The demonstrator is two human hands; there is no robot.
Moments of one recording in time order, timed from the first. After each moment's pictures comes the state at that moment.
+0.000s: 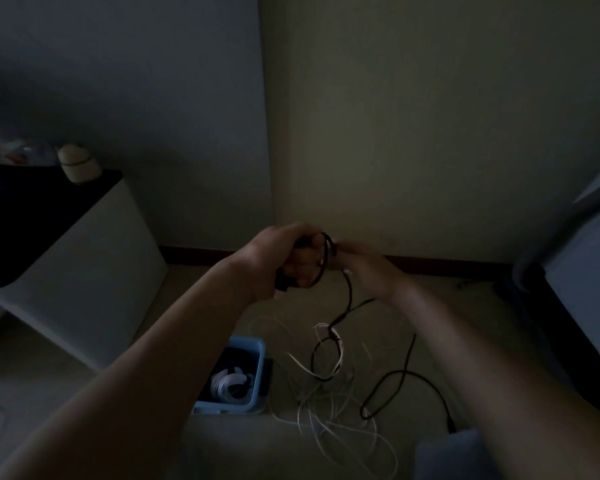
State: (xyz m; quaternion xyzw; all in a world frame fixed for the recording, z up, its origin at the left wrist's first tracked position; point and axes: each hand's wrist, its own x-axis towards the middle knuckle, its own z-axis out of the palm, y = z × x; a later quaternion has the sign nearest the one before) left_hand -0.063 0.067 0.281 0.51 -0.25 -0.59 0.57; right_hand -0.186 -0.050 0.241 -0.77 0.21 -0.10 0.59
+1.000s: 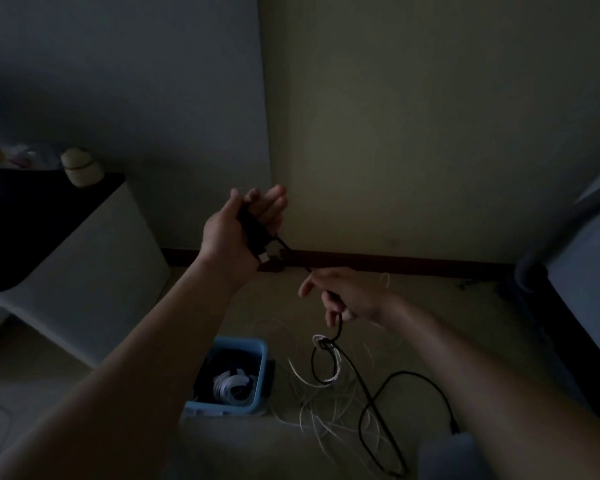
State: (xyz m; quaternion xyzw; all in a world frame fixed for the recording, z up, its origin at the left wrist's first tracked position) left_hand -0.029 0.077 0.282 0.37 -0.12 -0.42 0.82; right_hand -0.191 -0.032 0.224 -0.76 0.22 0.03 0.62
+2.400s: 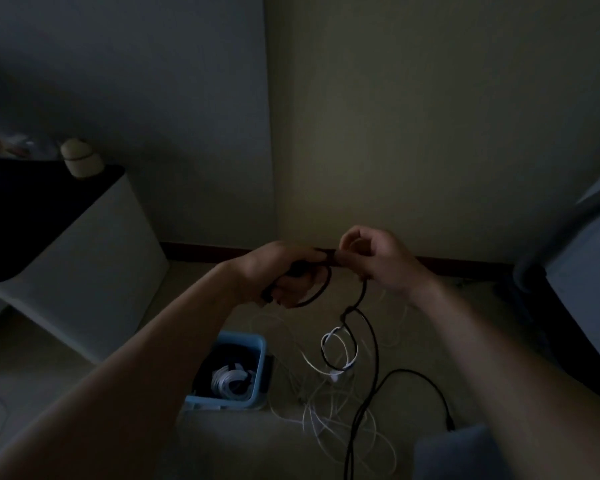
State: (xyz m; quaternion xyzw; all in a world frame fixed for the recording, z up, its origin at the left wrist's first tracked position) left_hand -0.050 0.084 0.267 0.54 -0.38 -0.63 0.40; right_hand -0.202 -0.067 0.239 -0.78 0.19 -0.19 0.56
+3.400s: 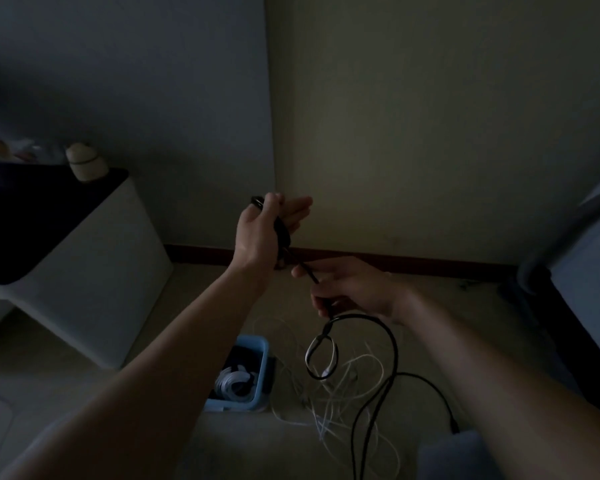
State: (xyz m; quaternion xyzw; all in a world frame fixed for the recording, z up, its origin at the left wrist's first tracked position) left_hand -0.056 0.066 0.274 0.52 -0.24 -0.29 0.77; right_hand -0.194 -0.030 0.240 -0.70 0.17 0.02 0.70
